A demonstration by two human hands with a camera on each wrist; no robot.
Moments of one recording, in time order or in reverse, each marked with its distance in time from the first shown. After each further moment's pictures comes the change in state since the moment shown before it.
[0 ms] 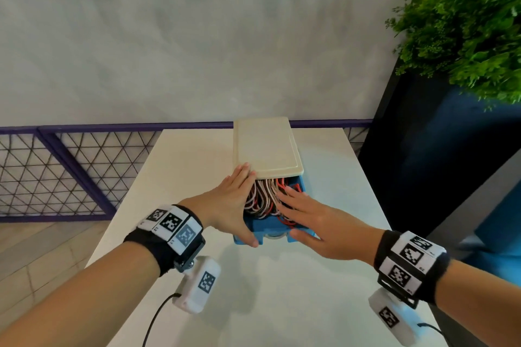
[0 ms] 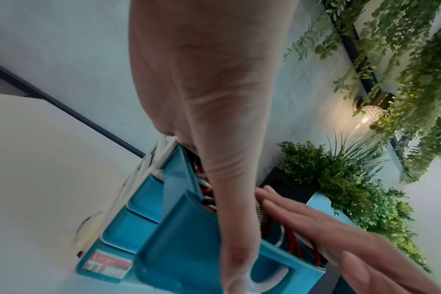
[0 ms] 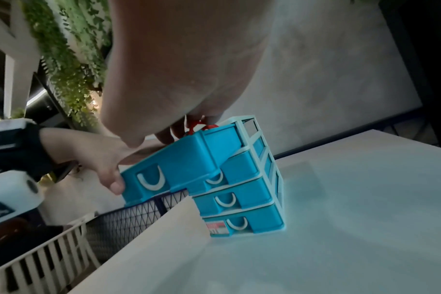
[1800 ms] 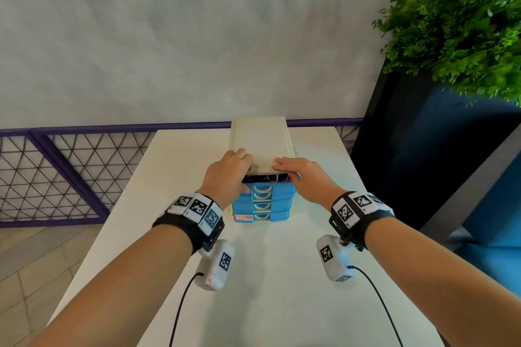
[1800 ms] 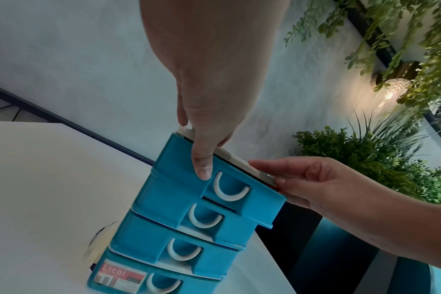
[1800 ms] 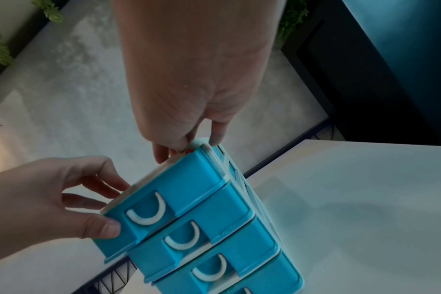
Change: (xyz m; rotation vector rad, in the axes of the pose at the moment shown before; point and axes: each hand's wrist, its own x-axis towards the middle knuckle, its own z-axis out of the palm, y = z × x) left_hand 0.032 0.004 -0.010 0.104 0.487 -0.099; right_hand 0.060 0.039 -0.004 0.247 0.339 0.305
